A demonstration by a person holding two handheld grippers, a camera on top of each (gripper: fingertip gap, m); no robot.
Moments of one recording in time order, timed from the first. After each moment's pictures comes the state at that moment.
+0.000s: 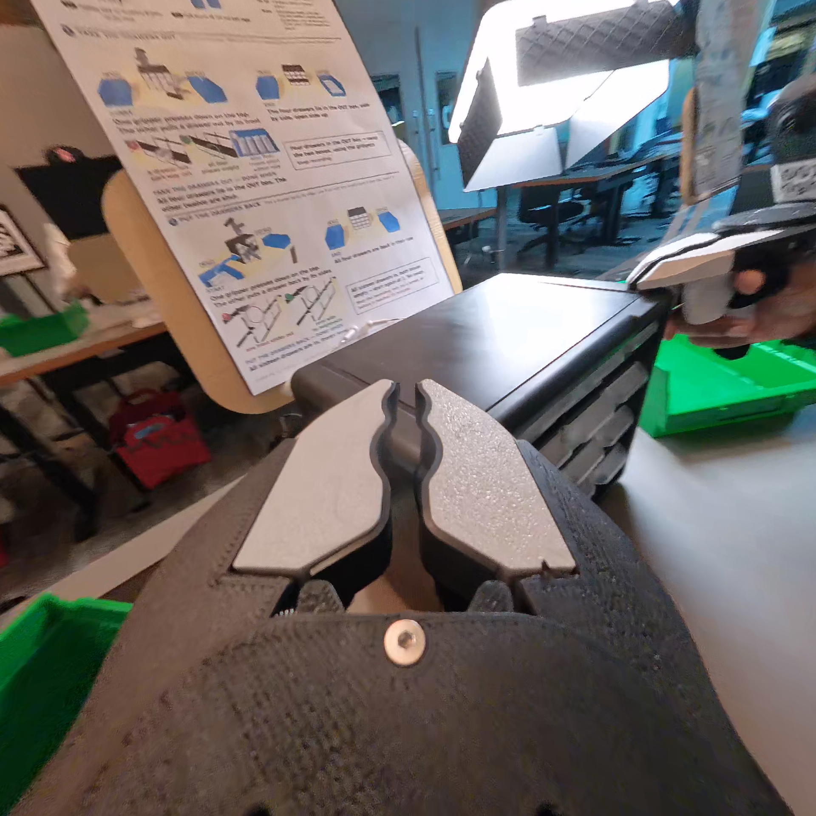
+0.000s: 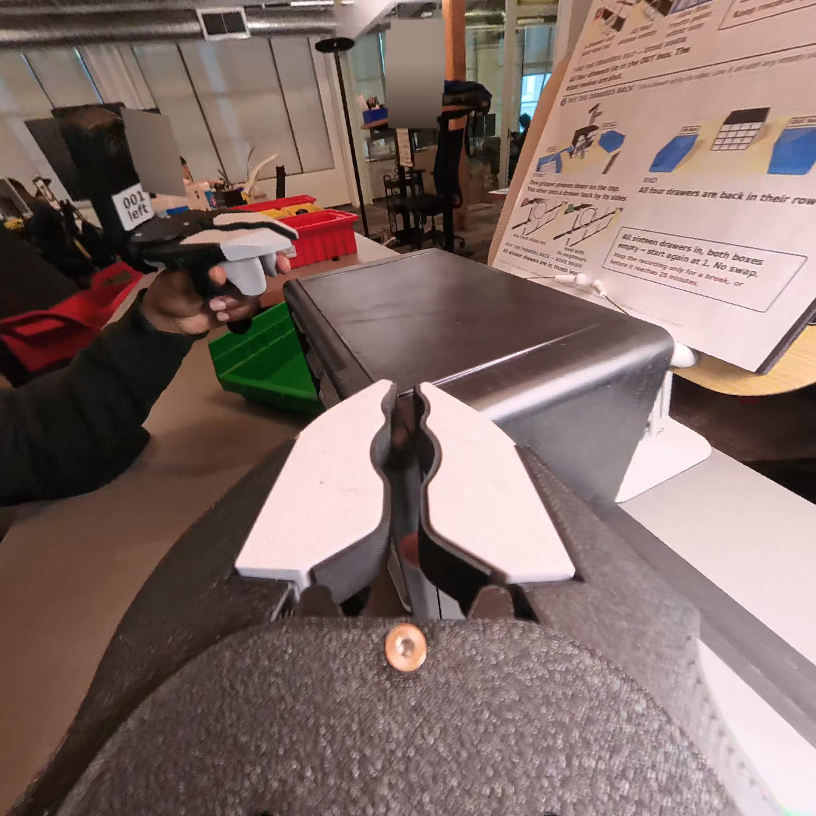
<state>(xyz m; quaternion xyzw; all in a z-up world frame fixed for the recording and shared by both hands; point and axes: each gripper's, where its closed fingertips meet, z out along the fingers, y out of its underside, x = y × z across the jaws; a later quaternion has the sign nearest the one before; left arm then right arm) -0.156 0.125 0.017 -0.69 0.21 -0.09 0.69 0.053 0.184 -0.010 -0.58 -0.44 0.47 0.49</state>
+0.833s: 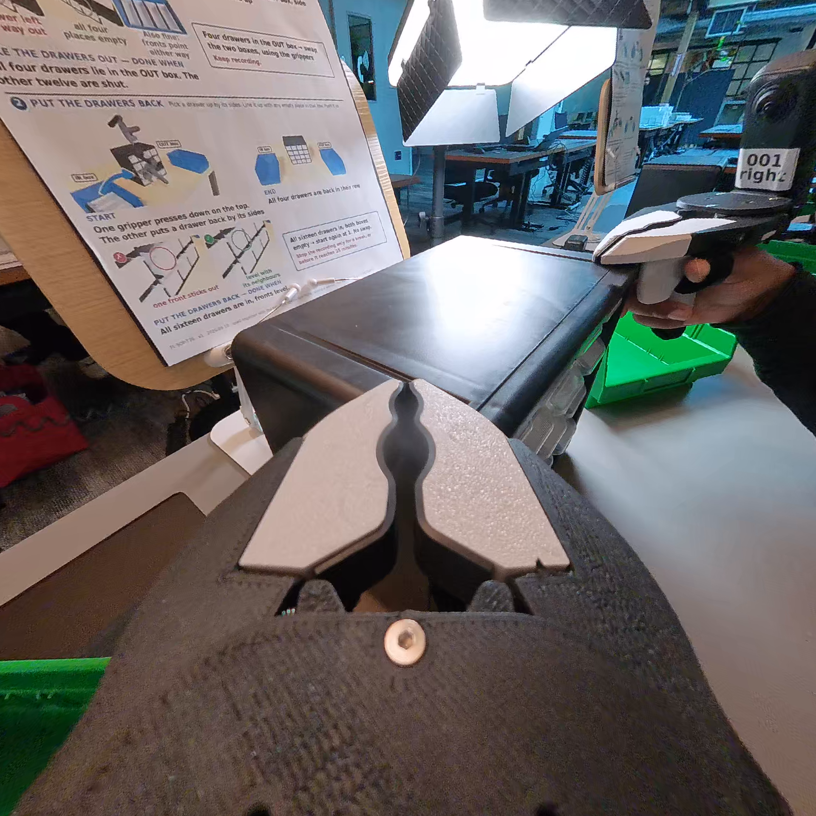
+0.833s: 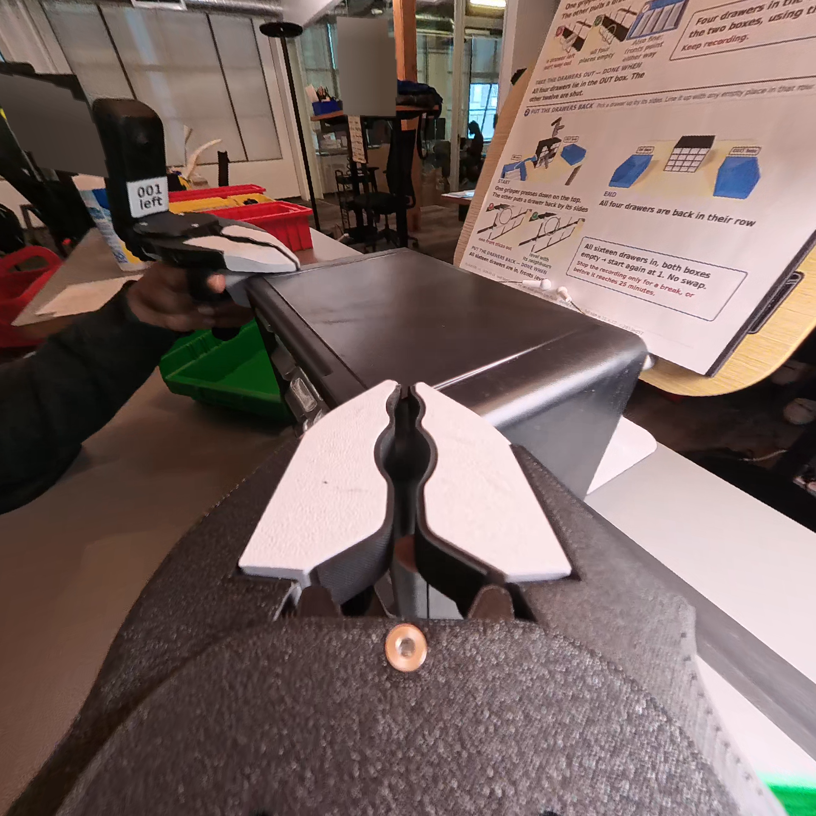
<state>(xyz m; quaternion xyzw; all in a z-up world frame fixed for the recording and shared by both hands) -0.153 0.147 -0.012 -0.71 0.24 -0.20 0.63 0.048 0.186 -0.011 -0.60 -0.43 0.42 0.53</state>
